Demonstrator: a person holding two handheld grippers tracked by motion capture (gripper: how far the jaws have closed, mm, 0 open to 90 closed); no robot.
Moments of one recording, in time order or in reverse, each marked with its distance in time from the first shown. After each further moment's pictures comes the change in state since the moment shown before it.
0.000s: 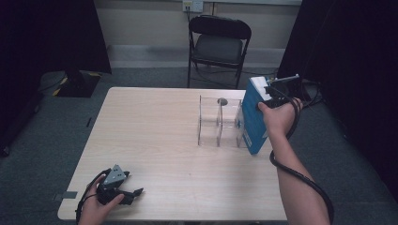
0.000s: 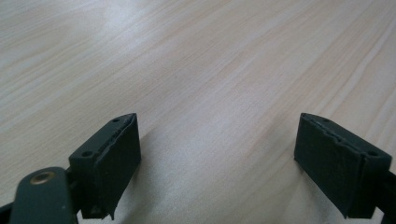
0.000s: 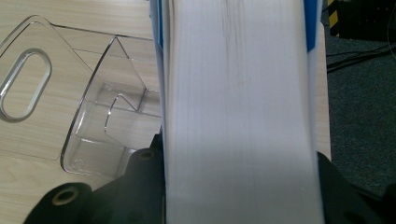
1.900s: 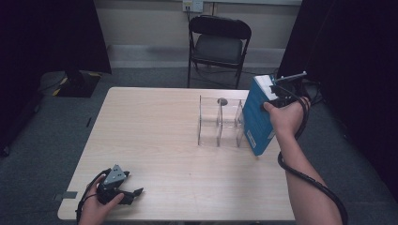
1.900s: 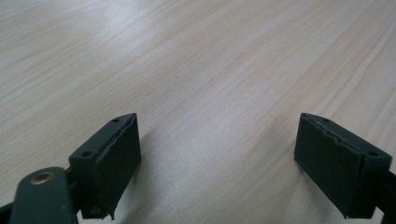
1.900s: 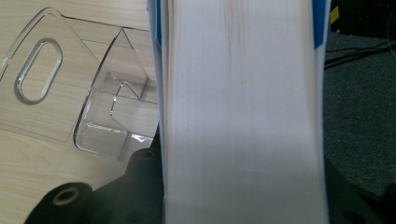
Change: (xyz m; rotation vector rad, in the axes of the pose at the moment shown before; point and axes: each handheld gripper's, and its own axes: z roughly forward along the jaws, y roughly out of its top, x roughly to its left) left arm 0.000 0.000 0.000 0.000 0.001 -0.006; right arm -0.004 0.000 -0.025 0.029 0.007 -0.015
